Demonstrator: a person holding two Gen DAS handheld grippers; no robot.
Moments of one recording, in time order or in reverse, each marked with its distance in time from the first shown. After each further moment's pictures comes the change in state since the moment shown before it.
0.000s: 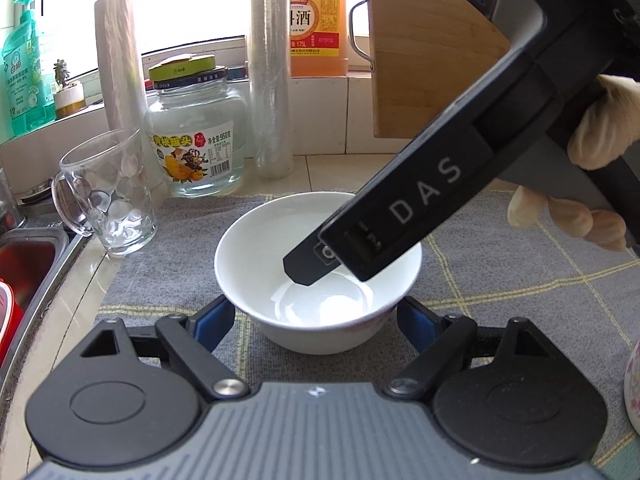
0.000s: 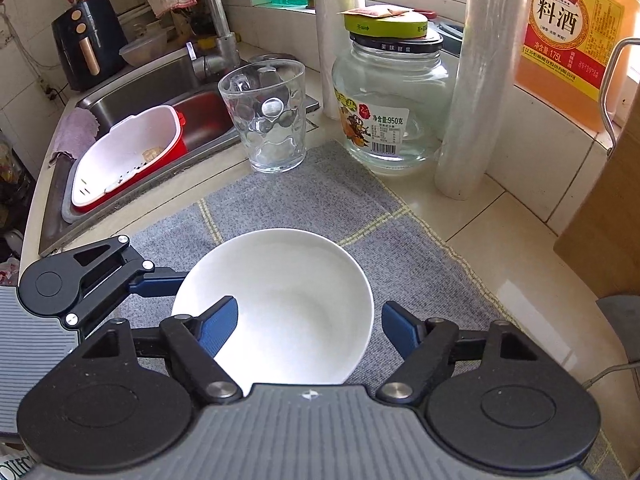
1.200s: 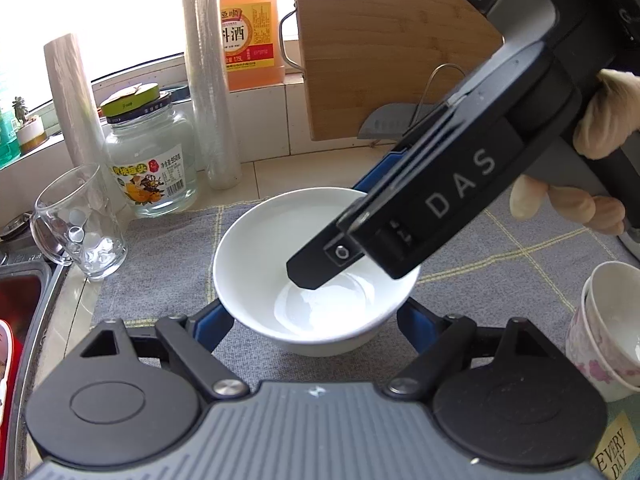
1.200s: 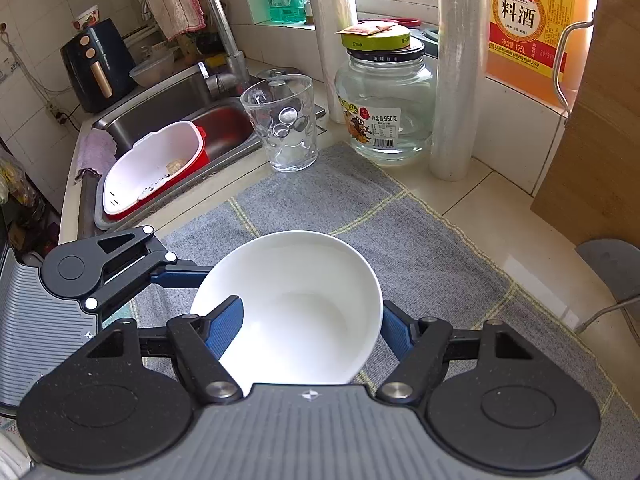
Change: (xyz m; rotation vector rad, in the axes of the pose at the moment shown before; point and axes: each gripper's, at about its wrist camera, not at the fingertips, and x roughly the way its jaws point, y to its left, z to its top) left arm -0.032 -0.022 0.009 0.126 0.042 -0.105; right arm -0.056 0.008 -0.031 0.073 -0.034 0.025
